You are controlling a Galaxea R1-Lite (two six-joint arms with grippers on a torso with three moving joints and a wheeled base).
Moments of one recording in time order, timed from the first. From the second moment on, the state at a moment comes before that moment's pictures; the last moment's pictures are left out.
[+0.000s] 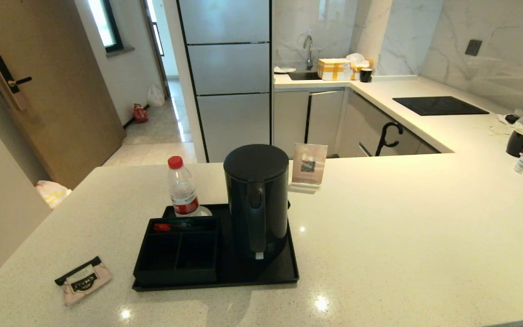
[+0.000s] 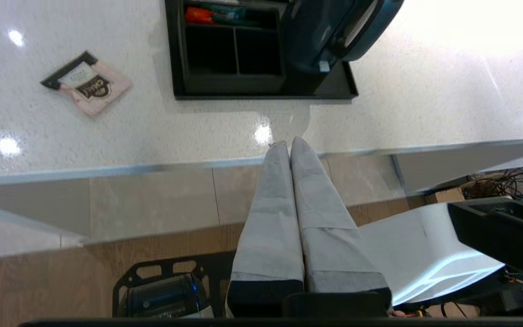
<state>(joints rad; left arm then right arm) 0.10 0.65 -1.32 1.14 -0.36 -0.14 -0.01 0.00 0.00 0.00 -0.02 0.05</state>
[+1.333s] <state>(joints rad) 0.03 0.21 -1.02 1.20 -0.10 -0.18 -0.01 0.00 0.00 0.00 -0.02 0.05</state>
